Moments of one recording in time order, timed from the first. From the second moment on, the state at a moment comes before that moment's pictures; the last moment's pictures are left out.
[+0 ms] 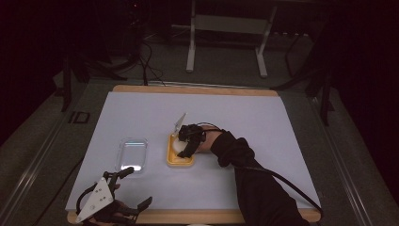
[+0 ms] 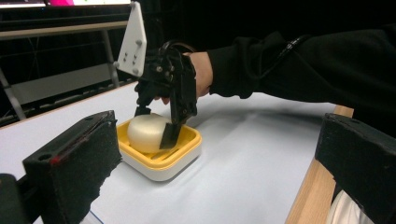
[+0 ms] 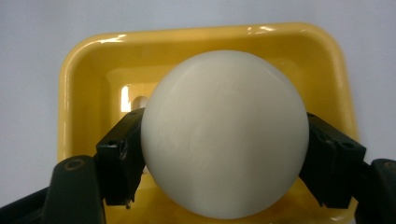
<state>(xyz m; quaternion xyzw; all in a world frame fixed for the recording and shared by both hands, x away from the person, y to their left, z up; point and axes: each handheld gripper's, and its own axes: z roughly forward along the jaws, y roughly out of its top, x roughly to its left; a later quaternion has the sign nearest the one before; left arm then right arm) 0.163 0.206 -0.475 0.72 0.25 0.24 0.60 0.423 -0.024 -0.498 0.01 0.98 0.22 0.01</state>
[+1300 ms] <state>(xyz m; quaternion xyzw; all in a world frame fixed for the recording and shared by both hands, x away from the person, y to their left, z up) 0.164 0.204 -0.475 0.73 0.25 0.24 0.59 0.415 -0.084 -0.437 0.14 0.95 0.29 0.05</state>
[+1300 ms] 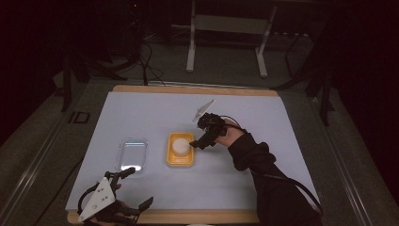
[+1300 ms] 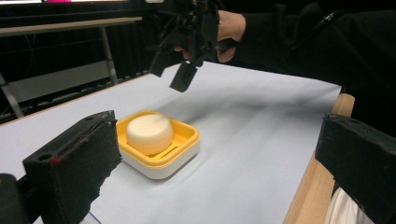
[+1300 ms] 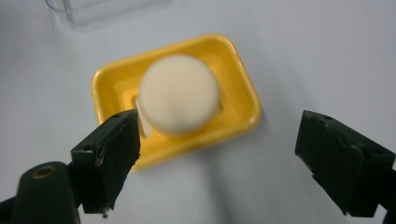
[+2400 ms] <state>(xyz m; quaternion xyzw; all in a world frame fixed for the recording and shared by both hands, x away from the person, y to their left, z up) 0.164 0.203 -0.476 0.73 0.25 0.23 0.59 0.365 -0.160 -0.447 0.25 0.91 0.32 0.12</state>
